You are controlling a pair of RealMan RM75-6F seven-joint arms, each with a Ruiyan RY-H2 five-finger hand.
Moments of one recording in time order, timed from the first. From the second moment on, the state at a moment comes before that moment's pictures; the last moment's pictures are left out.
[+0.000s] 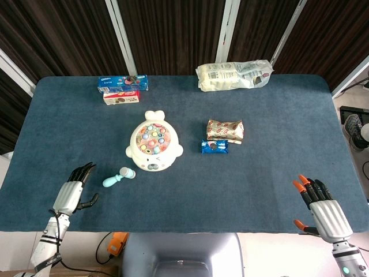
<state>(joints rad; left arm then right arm) -0.31 -1.48 -0.09 -1.36 1.43 1.19 -0.17 0.07 -1.07 -0.05 -1.67 -1.62 1.40 -0.11</state>
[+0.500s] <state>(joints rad) -0.41 -1.66 -0.17 -1.31 1.28 1.10 0.00 0.07 -1.06 -0.06 -1.67 -1.63 1.41 -0.09</state>
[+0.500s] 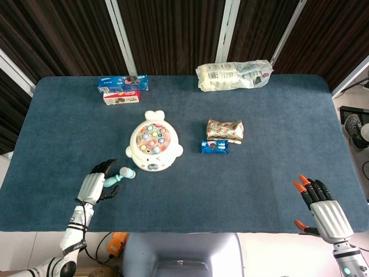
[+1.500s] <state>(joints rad) -0.47 -1.78 -0.20 -1.19 1.20 1.09 0.10 0.06 -1.05 -0.06 -1.66 -1.63 1.42 -0.06</state>
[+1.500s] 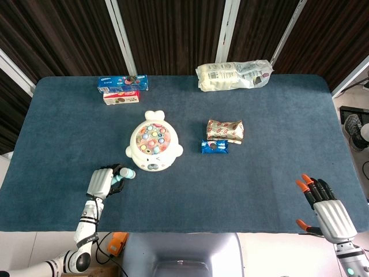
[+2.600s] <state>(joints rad) -0.47 -1.78 -0.19 -1.17 1.19 1.09 0.09 0.06 -1.05 -0.06 -1.66 -1.63 1.42 -0.07</state>
